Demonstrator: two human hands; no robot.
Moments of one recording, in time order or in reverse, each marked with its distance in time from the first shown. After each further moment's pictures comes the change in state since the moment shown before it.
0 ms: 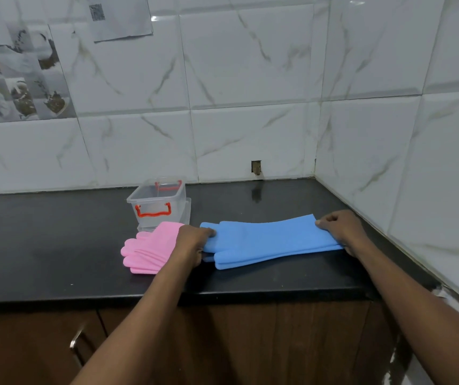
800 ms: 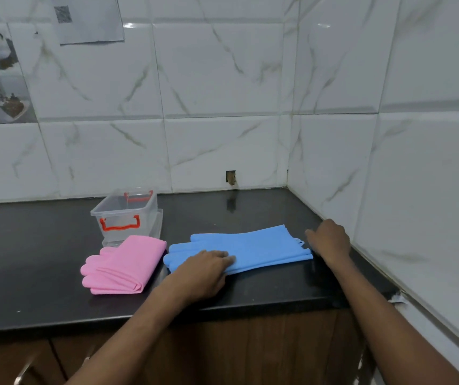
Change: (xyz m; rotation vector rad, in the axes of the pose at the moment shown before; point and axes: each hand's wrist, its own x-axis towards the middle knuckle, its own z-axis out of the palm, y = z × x) left_hand -0.043 -0.019 0.032 1.405 -0.412 1.068; right_hand -0.024 -0.010 -0.024 -0.377 0.230 0.062
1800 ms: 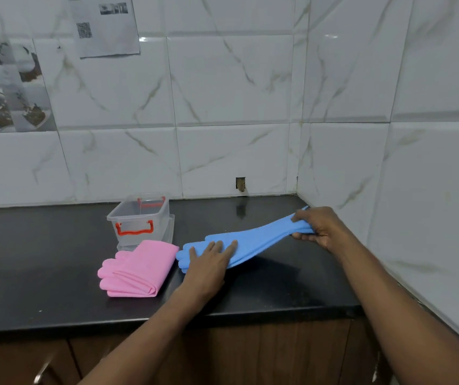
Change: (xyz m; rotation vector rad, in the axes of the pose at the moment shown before) left_hand 0.011 -0.010 0.007 0.054 0.087 -0.267; right_hand -0.001 -0.064 -0.024 0.918 -0.436 0.169
